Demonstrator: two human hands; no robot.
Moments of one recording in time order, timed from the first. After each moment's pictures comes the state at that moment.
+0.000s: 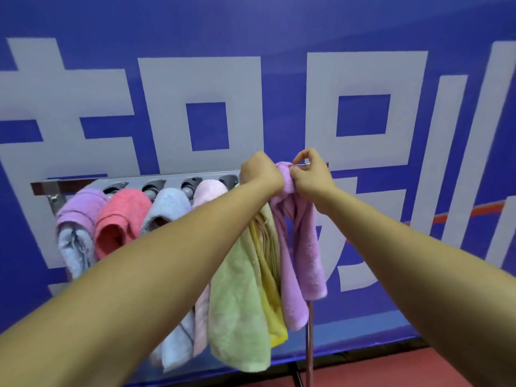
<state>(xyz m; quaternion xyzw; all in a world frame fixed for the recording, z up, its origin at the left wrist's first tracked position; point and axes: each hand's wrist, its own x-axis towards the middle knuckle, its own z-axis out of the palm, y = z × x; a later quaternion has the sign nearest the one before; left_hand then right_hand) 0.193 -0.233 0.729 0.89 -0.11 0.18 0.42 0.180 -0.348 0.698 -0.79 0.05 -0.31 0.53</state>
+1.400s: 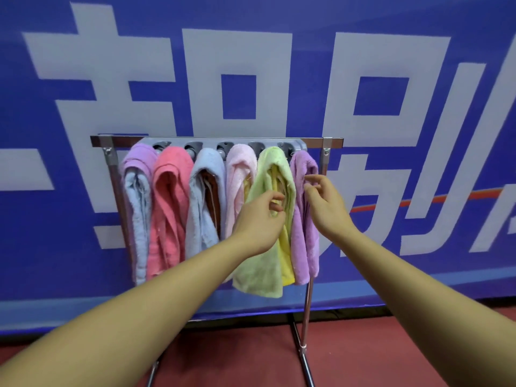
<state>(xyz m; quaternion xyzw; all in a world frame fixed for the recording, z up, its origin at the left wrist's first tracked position) 0.083 -0.126 0.609 0.84 -0.23 0.10 0.48 0.067 -0.288 0.613 -0.82 0.02 -0.30 0.48</state>
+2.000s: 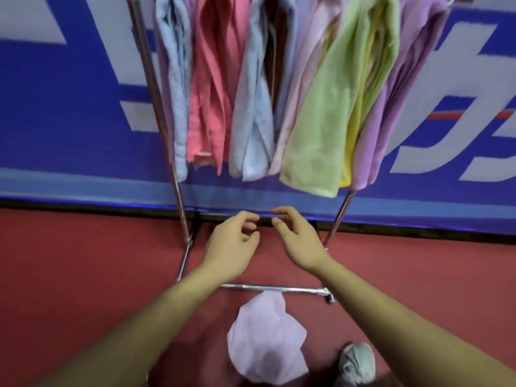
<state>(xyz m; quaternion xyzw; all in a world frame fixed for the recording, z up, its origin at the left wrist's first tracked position) 0.023 0.025 0.369 0.89 -0.08 0.00 0.46 0.024 -0.147 0.363 -0.86 0.01 -0.02 0.50</state>
